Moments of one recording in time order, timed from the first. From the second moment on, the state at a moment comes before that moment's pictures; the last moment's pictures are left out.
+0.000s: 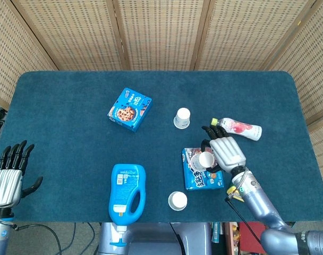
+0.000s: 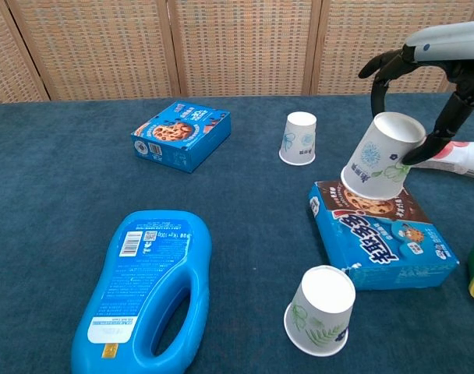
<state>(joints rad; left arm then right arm) -0.09 -1.28 -0.06 -1.60 1.55 1.57 0.19 0.75 -1.09 0.16 -2.09 -0.83 1.09 -0.50</state>
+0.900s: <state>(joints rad) -0.09 -1.28 -0.06 -1.60 1.55 1.58 0.19 0.59 -1.08 0.03 -2.28 -1.19 1.17 -0.43</state>
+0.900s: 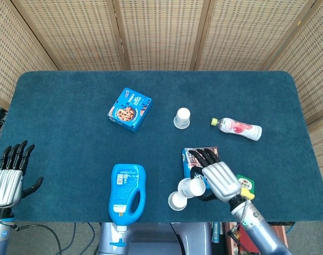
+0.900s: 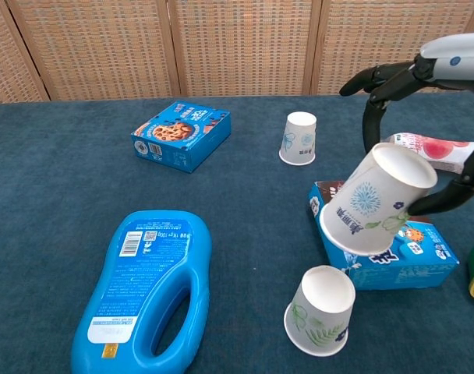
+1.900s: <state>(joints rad) -0.09 -1.27 -0.06 -1.61 1.56 1.58 0.19 0.57 -1.22 0.00 -2.23 -1.19 1.14 -0.49</state>
